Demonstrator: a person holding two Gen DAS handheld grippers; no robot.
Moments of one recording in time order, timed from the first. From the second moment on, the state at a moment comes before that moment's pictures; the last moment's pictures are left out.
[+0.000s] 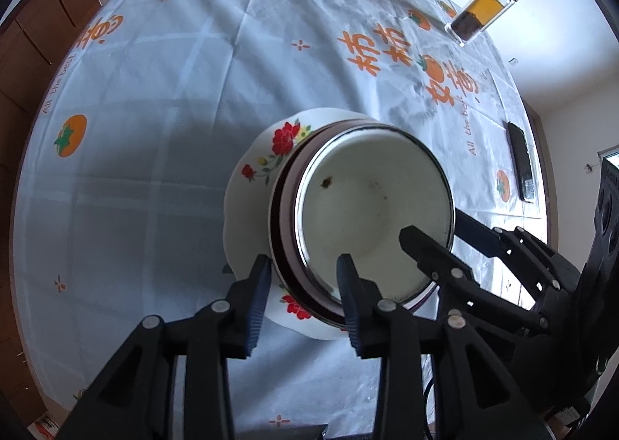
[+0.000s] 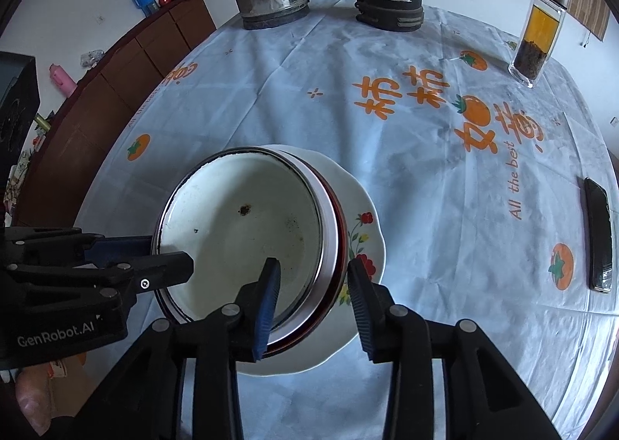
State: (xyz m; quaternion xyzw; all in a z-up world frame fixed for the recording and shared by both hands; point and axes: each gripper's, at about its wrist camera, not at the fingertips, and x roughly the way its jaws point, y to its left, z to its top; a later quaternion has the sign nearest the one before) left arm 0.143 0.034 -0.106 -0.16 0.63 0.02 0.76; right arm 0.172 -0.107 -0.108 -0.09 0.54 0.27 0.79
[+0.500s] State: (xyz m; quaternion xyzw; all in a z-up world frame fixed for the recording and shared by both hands) left arm 0.115 0.032 -0.077 -0.14 0.58 0.02 0.80; right arm 0.147 -0.120 -0.080 -0.11 0.48 0.27 0.83
